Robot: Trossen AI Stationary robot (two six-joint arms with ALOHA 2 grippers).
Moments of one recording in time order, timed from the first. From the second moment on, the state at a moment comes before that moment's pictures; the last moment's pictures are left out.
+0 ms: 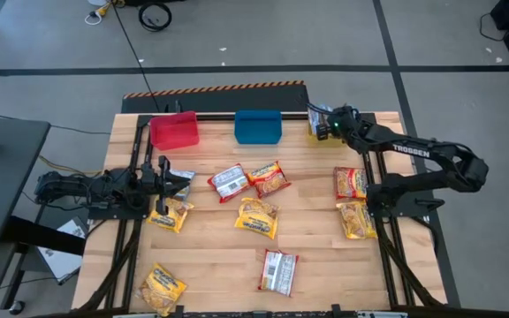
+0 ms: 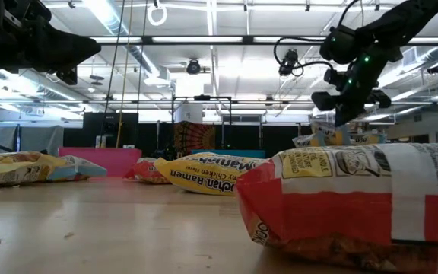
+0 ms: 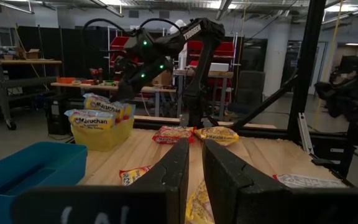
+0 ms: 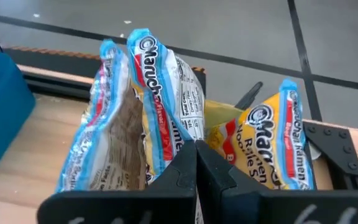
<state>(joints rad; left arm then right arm) -0.10 0.04 0.01 0.18 -0.22 -0.04 -0.66 1.13 0.66 -0.36 0.60 0.49</state>
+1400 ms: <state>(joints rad) -0.10 0.04 0.01 0.18 -0.22 -0.04 -0.80 1.13 0.74 -0.50 0.49 0.65</state>
